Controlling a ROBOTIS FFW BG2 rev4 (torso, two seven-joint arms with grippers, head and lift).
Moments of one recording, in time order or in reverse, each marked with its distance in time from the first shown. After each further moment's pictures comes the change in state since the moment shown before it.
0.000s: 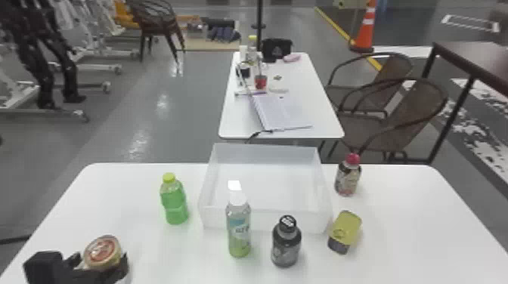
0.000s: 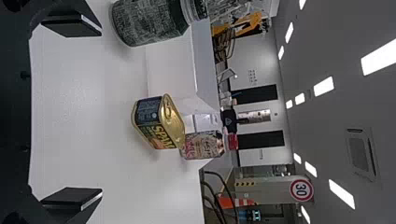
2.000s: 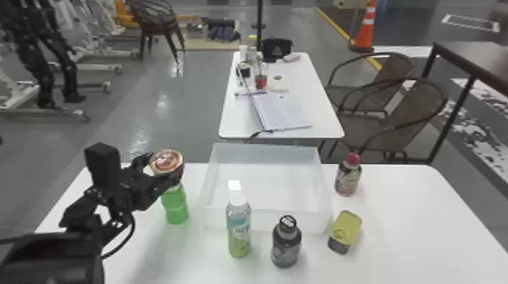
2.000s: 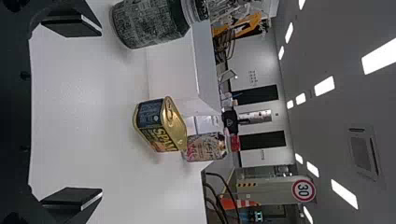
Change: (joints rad) left arm -0.225 0.098 -0.285 -0.217 0.028 0.222 -0.122; right arm -0.012 0.000 0.009 0.012 -0.010 0.001 0.000
